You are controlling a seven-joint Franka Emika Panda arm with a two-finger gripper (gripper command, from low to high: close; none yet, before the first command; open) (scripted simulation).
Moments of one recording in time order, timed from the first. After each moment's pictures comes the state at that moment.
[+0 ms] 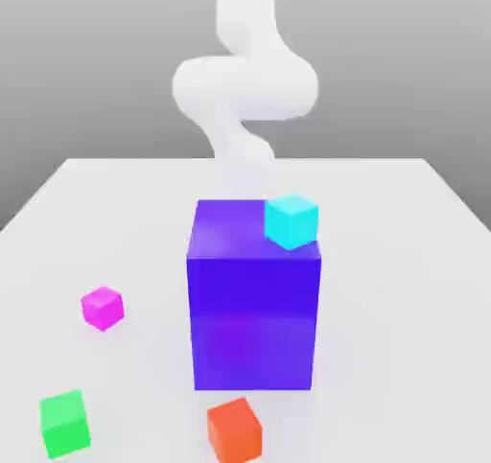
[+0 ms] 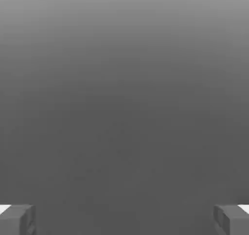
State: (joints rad) arm -0.08 -0.74 0.01 -2.35 0.00 2.35 0.91
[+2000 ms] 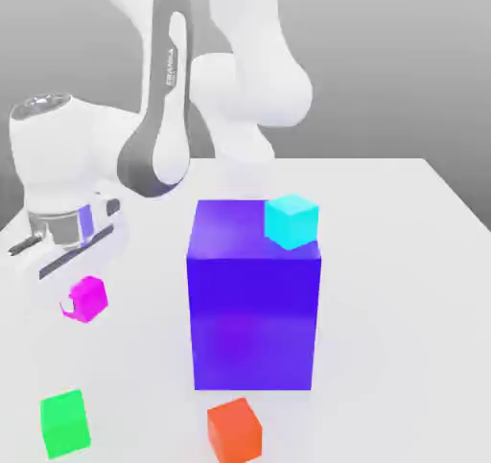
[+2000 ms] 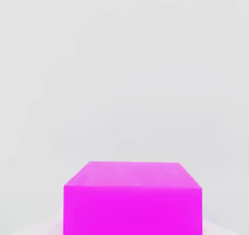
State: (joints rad) arm -0.67 0.08 0.05 -2.66 -0.01 2.73 2.15
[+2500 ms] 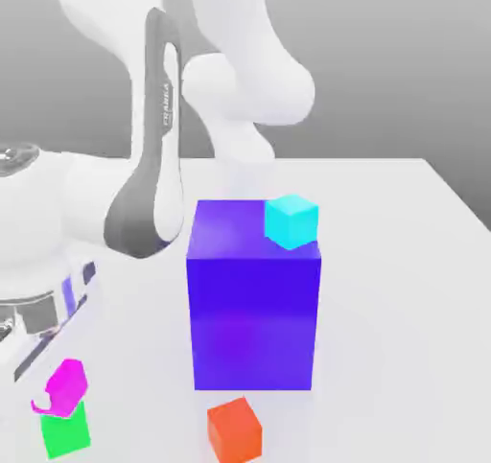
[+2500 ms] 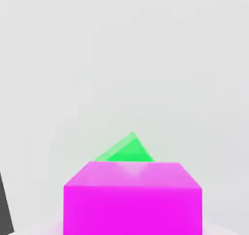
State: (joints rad) arm -0.57 0.35 0.10 -2.36 -0.08 2.71 2.18
